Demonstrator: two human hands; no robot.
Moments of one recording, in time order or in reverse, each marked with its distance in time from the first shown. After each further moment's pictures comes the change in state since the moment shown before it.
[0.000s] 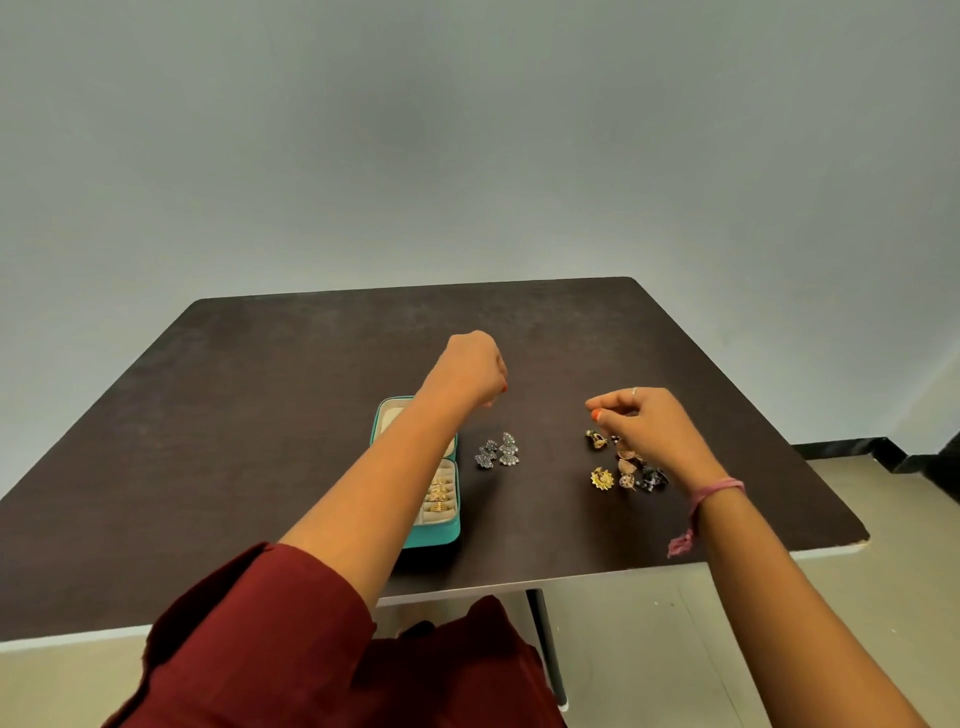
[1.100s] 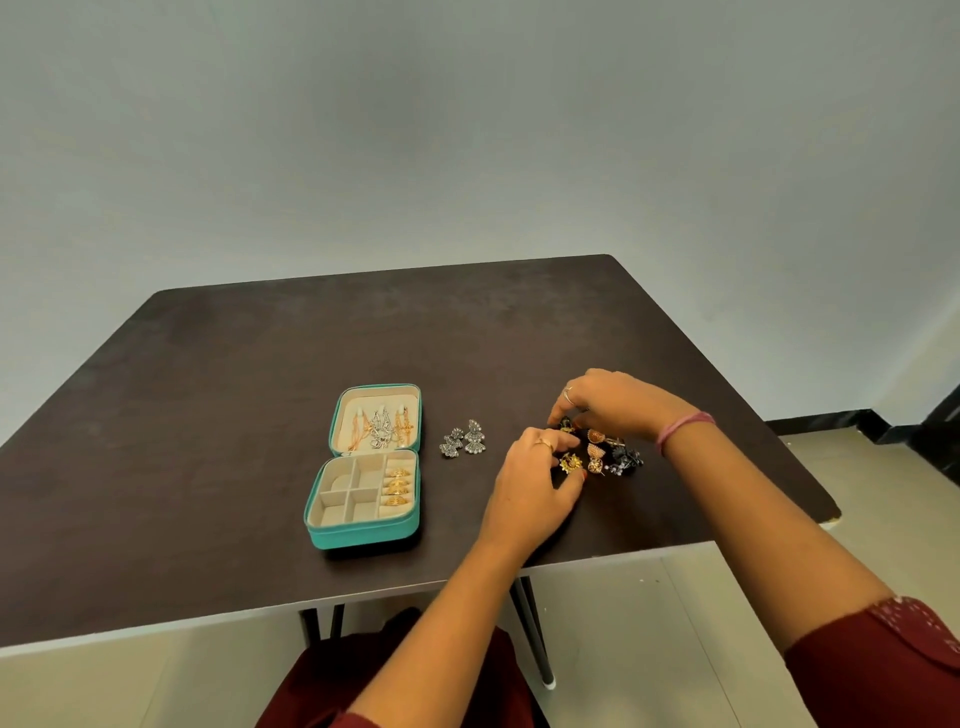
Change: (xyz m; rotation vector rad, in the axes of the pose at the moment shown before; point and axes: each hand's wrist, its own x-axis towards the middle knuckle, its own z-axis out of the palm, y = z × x) left_hand -0.067 0.018 0.153 -0.347 0.129 0.312; right_hand 0.041 0.005 -0.017 -0.987 -0.511 -0.442
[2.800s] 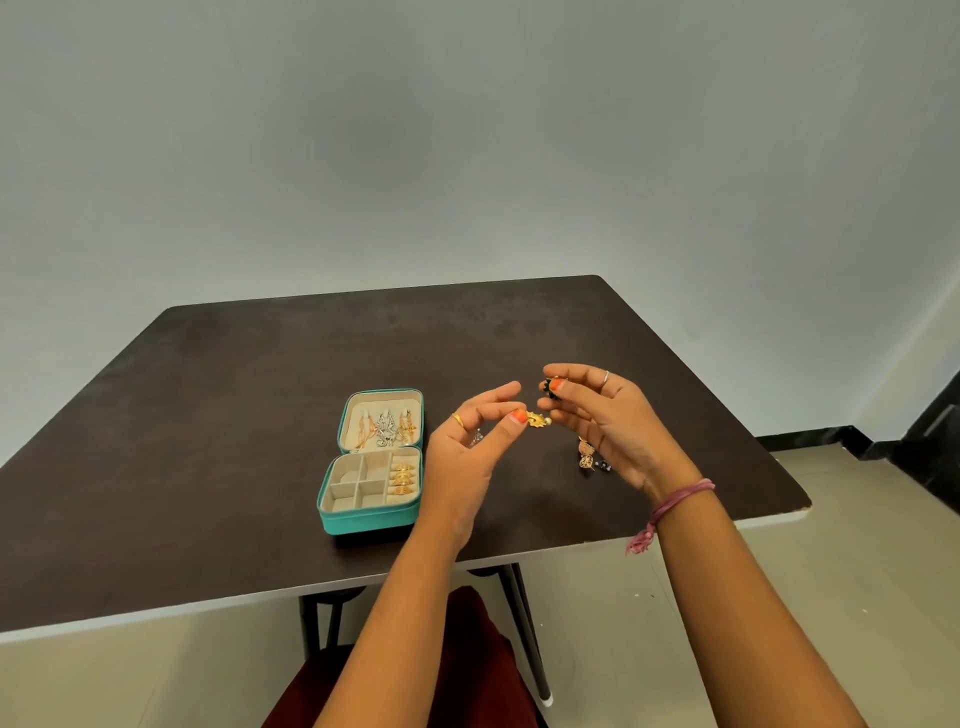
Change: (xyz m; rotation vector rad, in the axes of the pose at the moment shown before) left_hand -0.032 0.034 -0.073 -0.821 0.244 -0.119; right_hand -0.066 -0.069 0.000 1.762 0.580 0.125
